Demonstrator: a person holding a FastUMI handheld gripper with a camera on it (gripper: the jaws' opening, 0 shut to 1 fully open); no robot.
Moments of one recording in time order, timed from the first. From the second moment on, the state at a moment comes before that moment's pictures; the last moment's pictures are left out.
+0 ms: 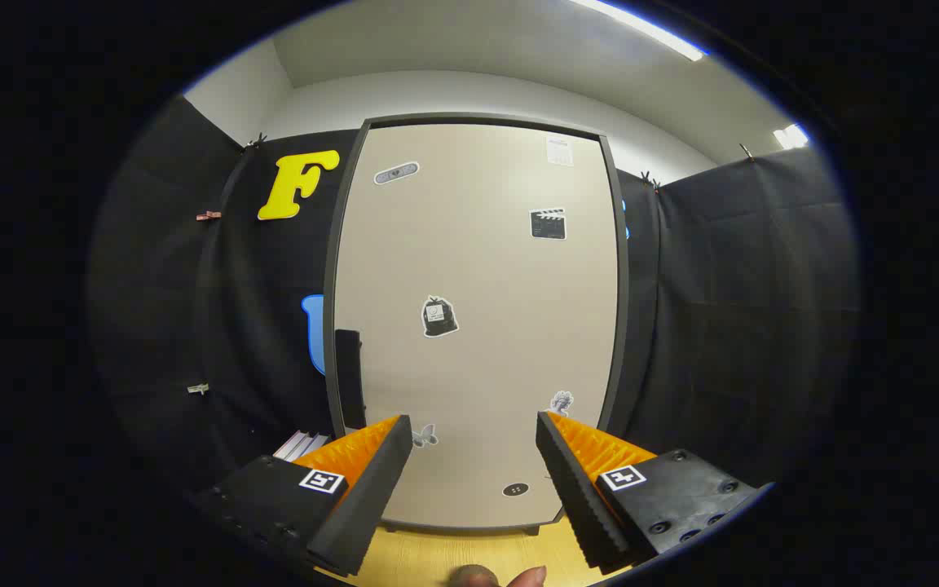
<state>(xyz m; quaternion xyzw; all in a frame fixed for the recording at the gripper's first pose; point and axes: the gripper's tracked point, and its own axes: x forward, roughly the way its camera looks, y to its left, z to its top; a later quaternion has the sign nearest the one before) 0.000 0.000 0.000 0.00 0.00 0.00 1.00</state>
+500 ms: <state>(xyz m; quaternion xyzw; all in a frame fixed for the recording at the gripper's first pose) 0.002 0.004 -0.003 0.01 0.01 0.00 1.00</state>
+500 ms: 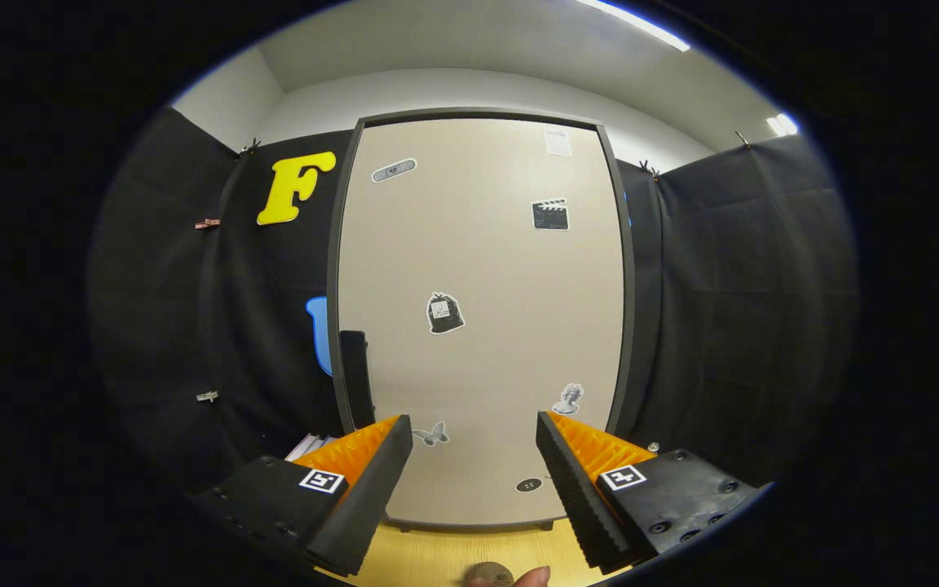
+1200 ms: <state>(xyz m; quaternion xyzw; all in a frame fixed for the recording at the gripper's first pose) 0.035 0.052 -0.001 0.04 0.02 0.02 1.00</state>
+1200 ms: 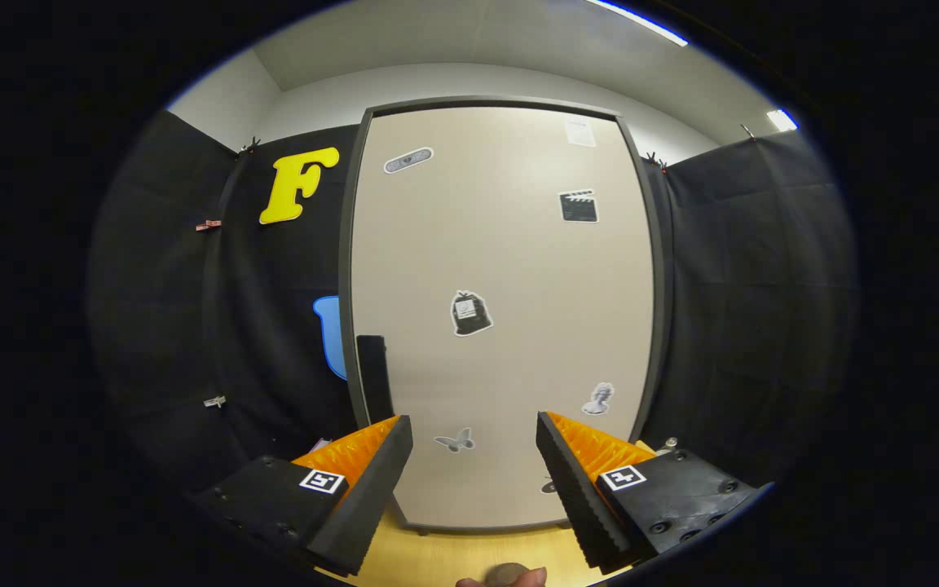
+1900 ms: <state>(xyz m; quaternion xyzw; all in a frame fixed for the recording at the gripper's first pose) 0.136 0.145 -0.033 0.04 0.02 0.04 1.00</state>
